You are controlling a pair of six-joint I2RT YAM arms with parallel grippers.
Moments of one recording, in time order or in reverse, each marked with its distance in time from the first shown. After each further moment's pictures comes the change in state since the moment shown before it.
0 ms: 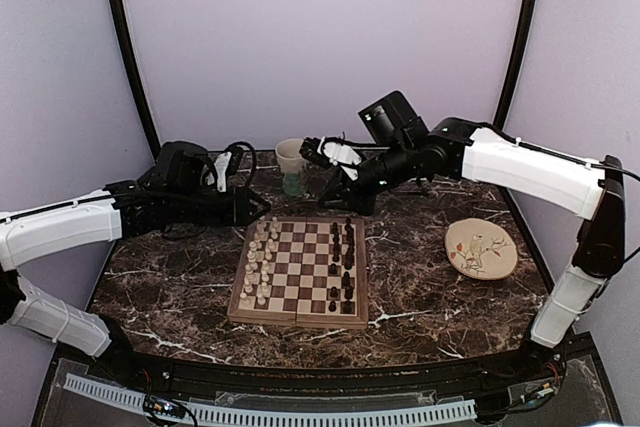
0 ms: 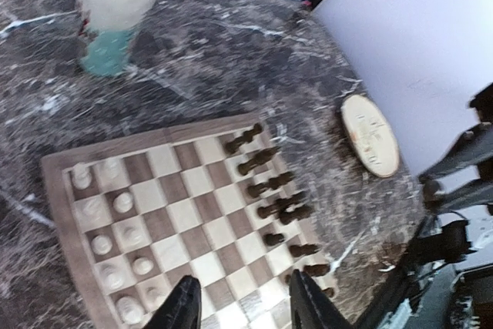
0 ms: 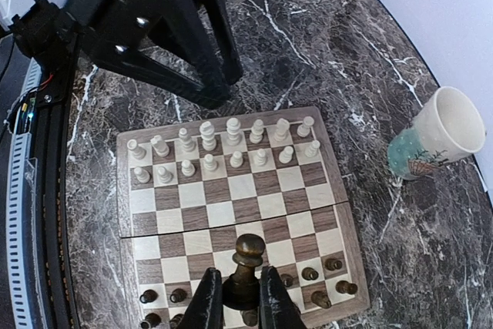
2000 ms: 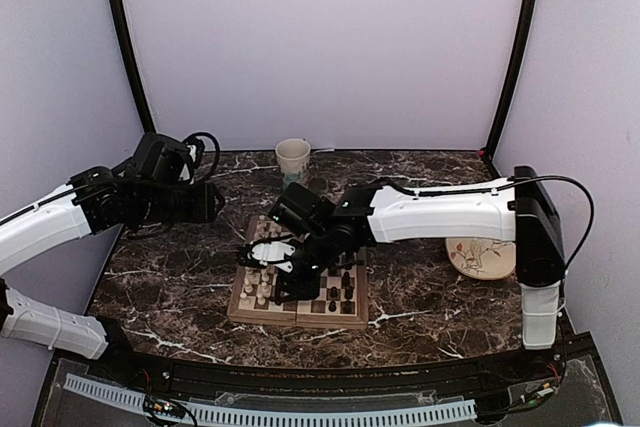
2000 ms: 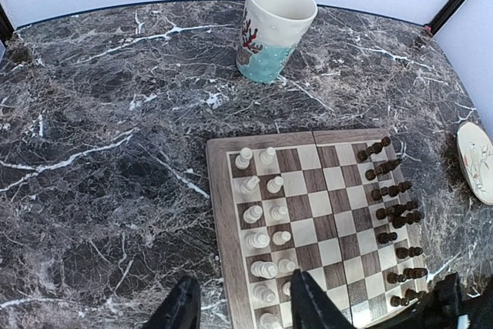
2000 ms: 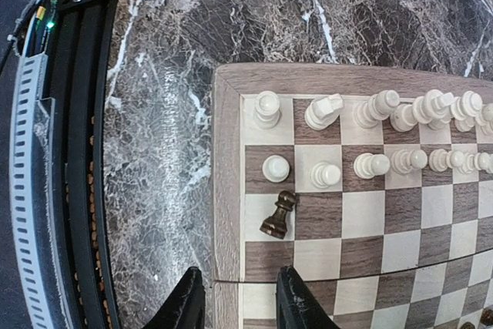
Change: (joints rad) left arm -0.038 -0.123 0.116 -0.385 -0.426 0.012; right arm 0.272 0.307 0.077 -0.061 0.071 0.065
